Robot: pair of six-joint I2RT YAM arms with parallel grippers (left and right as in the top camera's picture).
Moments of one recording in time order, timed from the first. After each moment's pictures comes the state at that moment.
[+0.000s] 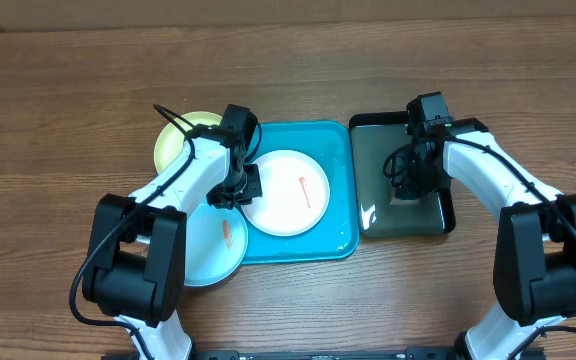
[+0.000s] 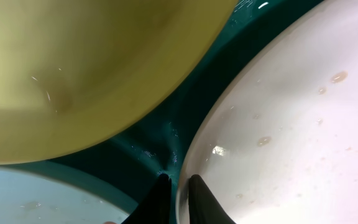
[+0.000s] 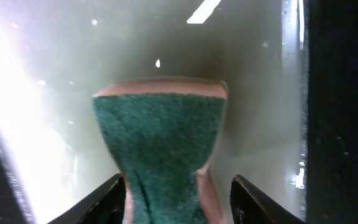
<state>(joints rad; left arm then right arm) -0.29 1.90 1.23 -0.88 0.01 -0.47 0.18 1.85 1.20 -0.77 -0.01 0.30</state>
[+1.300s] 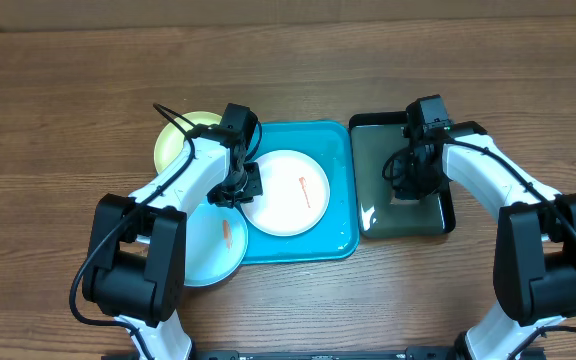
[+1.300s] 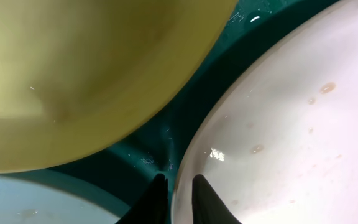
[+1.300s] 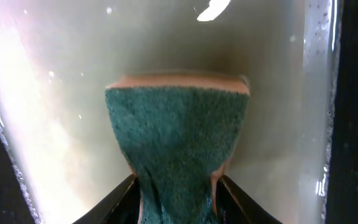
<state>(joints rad) -0.29 1.90 1.23 -0.86 0.01 -0.47 0.18 1.85 1.17 -0.74 -0.04 0.28</state>
